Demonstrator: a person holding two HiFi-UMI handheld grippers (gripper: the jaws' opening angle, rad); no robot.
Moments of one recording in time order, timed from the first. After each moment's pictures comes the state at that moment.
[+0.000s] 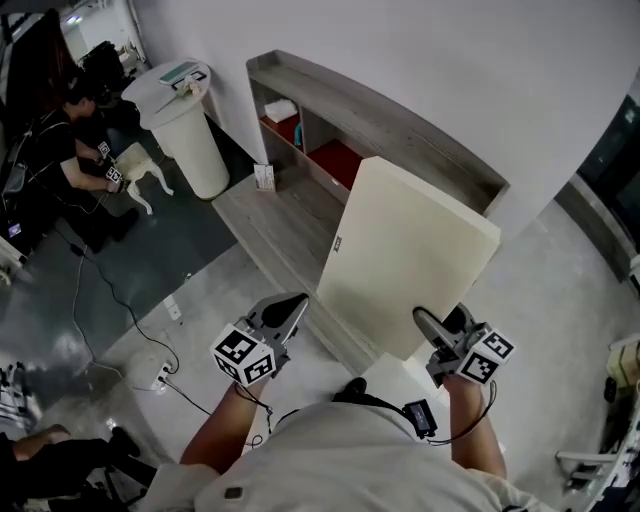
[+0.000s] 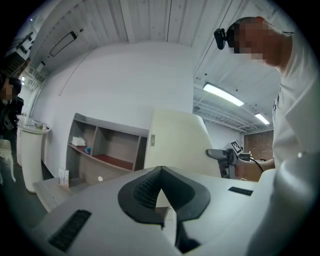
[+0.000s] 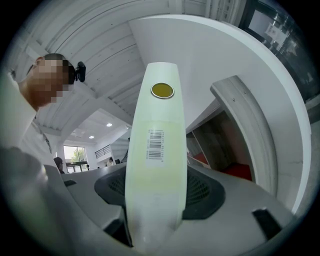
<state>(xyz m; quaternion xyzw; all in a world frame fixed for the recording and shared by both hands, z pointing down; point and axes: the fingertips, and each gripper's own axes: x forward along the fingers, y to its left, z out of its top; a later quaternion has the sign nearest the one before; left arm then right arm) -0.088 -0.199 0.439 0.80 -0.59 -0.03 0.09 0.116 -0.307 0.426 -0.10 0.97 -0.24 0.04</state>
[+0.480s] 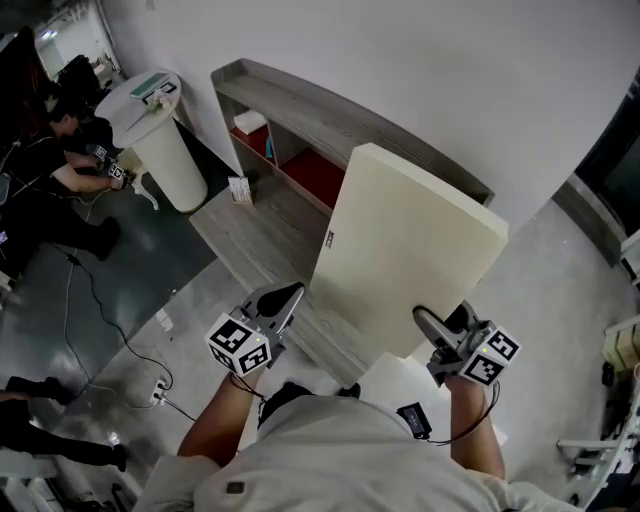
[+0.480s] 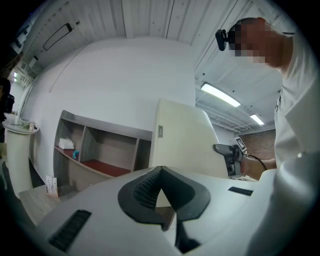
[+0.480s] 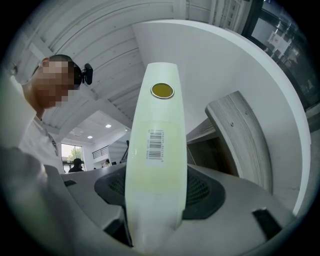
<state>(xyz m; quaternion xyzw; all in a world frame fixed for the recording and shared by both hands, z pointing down) -0.095 -0.295 0.431 0.82 -0.56 -0.03 0.09 0.124 -0.367 0.396 -0.12 0.97 -0.21 0.06</state>
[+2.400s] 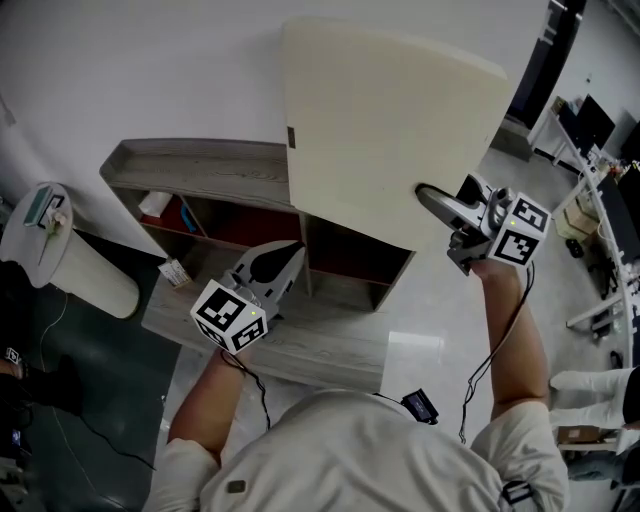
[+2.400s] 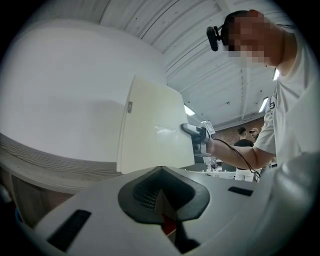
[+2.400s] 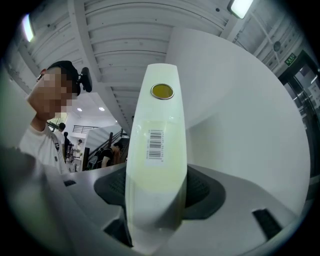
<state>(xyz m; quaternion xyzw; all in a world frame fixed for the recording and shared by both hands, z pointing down) -0.105 -0.438 0.323 0.95 -0.31 -0.03 -0.02 0.081 -0.479 0.213 -0.24 0.97 -0.02 0.08</state>
